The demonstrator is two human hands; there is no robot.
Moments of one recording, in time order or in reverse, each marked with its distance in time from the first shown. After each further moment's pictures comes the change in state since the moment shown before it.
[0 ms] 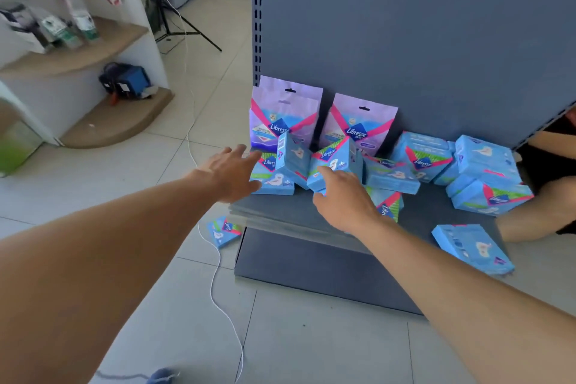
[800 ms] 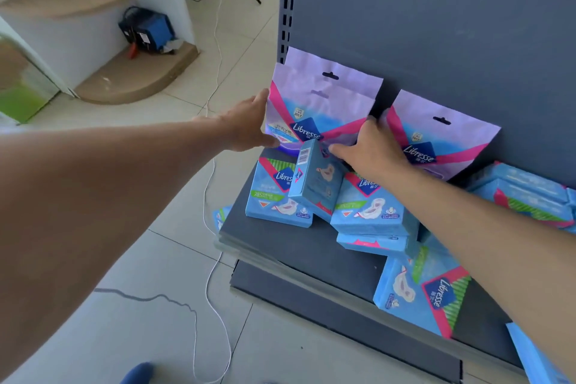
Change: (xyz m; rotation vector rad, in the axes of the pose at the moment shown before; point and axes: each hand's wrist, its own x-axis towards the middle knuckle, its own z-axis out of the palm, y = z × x) left_hand 0.182 -0.059 0.023 -0.491 0.065 -0.158; right_hand 0.225 0.028 0.018 0.141 0.032 0.050
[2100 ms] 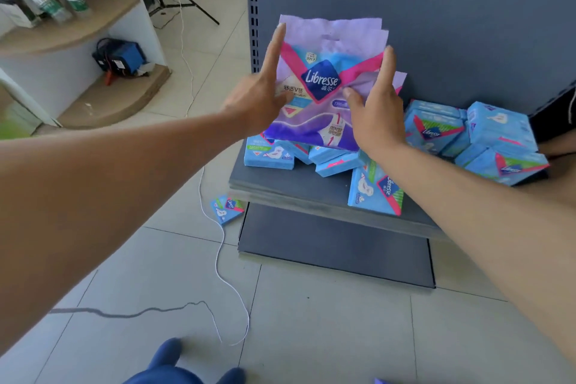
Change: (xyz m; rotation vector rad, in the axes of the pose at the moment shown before) left_hand -0.169 0.098 -0.035 -0.190 0.237 0.293; right_hand -0.170 -0.008 -0.054 0.285 0.545 -0.045
